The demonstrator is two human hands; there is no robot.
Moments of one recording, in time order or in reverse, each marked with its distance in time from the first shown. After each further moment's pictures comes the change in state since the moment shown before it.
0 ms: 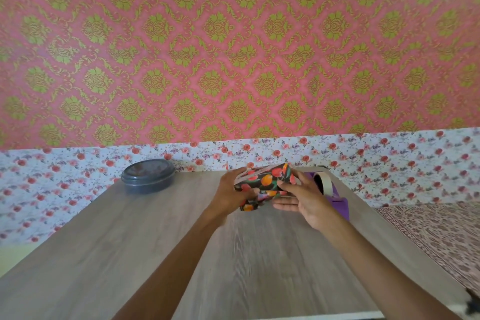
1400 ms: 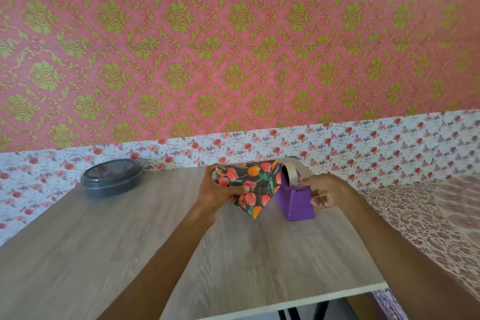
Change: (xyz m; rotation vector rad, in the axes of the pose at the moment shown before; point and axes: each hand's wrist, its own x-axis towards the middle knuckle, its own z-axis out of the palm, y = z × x) left_hand 0.005 0.007 0.058 -0.380 0.092 -0.117; right_hand 0.005 -0.037 -0.121 -0.461 0.332 0.490
